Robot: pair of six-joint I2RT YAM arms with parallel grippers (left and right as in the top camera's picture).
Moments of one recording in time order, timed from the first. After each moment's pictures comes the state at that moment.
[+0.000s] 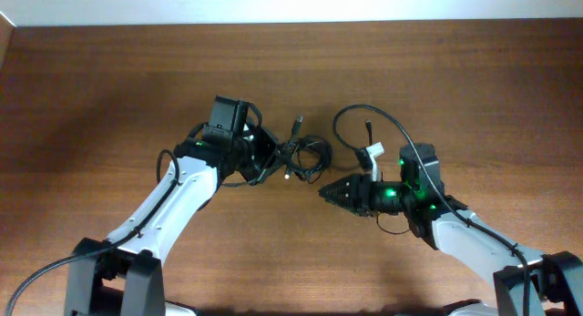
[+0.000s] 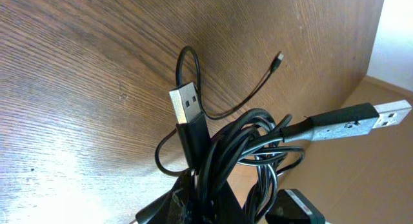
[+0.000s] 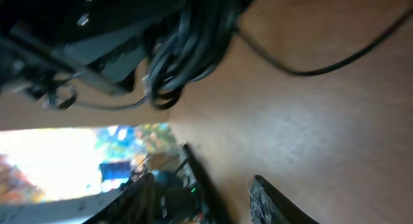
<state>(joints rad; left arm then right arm) -0.29 1.58 1.03 -0.46 0.52 -1.15 0.27 1.47 0.51 0.27 -1.04 0.83</state>
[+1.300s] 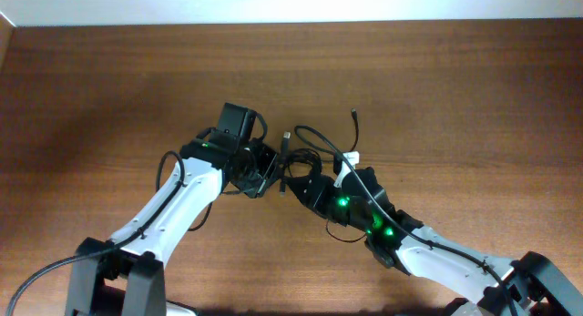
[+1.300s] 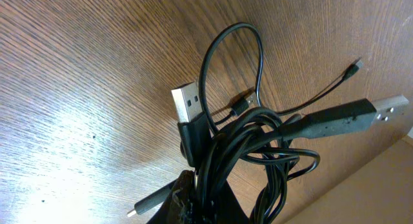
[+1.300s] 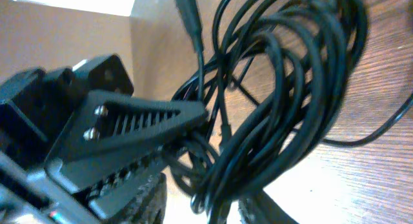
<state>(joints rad) -0.32 1.58 1.03 -0.62 0.39 -1.32 0.69 1.47 0.50 0.50 -0.27 1.26</state>
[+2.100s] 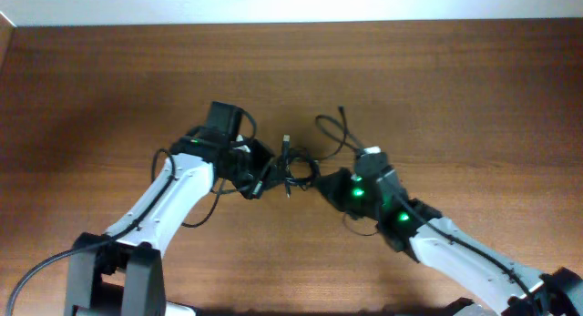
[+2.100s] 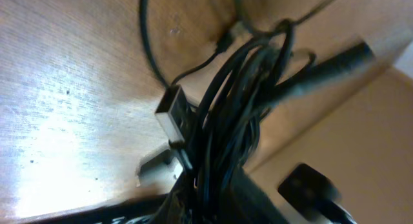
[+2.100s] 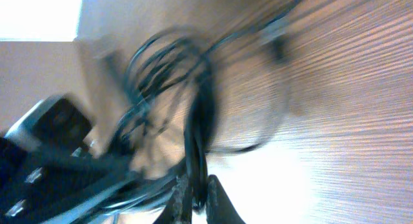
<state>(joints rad) -0.23 1.60 1.03 -0.65 0.70 -1.17 0.53 1.40 0.58 0.07 -0.27 1.20</state>
